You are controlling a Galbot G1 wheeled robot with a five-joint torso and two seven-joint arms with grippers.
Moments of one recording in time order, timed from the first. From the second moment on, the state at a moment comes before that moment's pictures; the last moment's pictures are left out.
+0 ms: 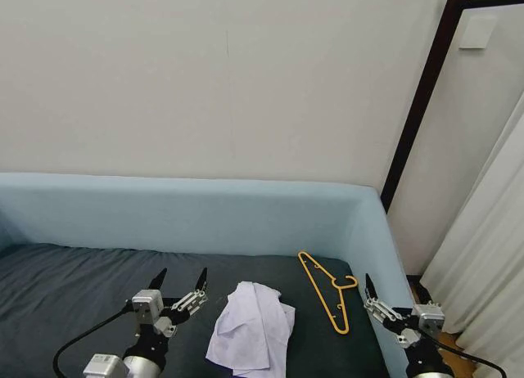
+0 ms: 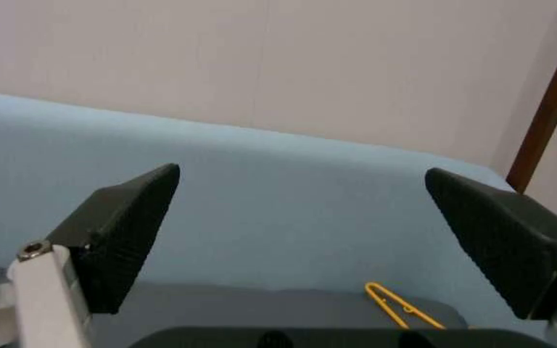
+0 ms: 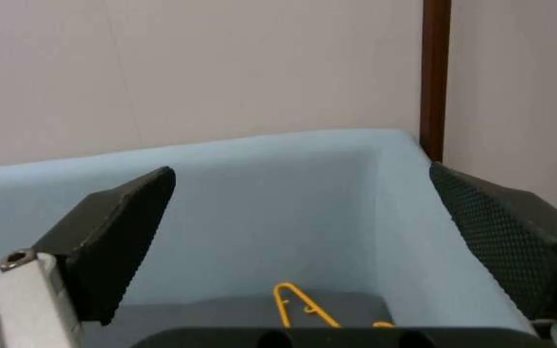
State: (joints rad) left arm 1.65 -1.35 -0.53 -2.30 -0.33 0.02 -0.02; right arm -1.66 1.22 0.50 2.26 0.38 0.07 0.21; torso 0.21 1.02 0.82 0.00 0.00
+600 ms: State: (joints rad) left arm 1.64 -1.35 -0.50 -2.27 -0.37 0.02 -0.03; right arm -1.70 1.20 0.47 2.37 0.72 -0.09 0.29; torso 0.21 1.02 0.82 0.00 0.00
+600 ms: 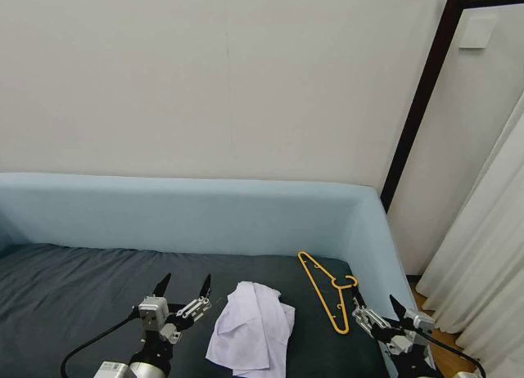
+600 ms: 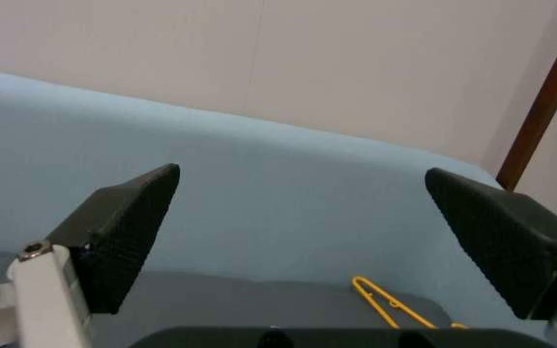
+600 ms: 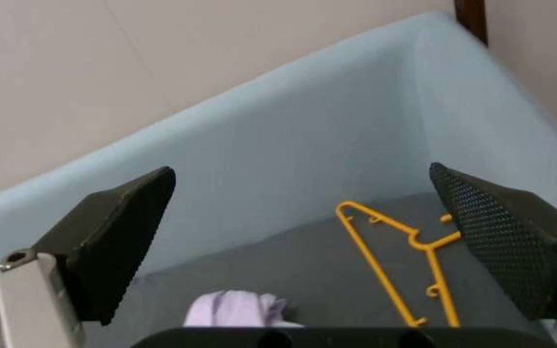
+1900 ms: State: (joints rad) left arm 1.76 -1.41 -0.76 -2.04 -0.19 -0.22 -0.05; right arm -0.87 1.46 0.12 1.28 1.01 -0.32 0.29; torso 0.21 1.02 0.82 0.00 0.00
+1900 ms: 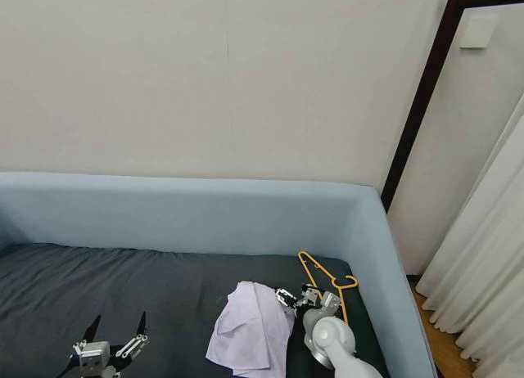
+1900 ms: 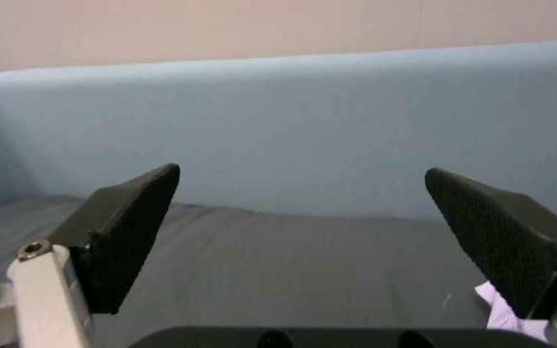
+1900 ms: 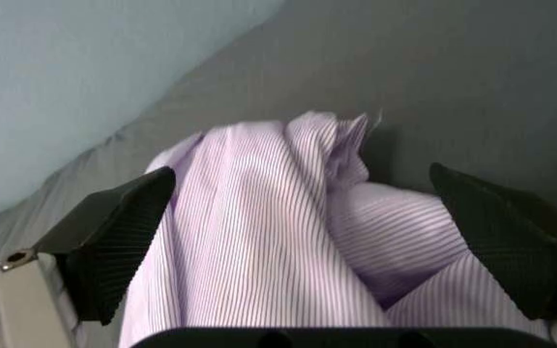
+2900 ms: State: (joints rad) left arm 1.75 -1.41 -0.76 -1.97 -0.17 -0.32 -0.07; right arm -0.94 1.45 0.06 1.32 0.80 -0.17 0.25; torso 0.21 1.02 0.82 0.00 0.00
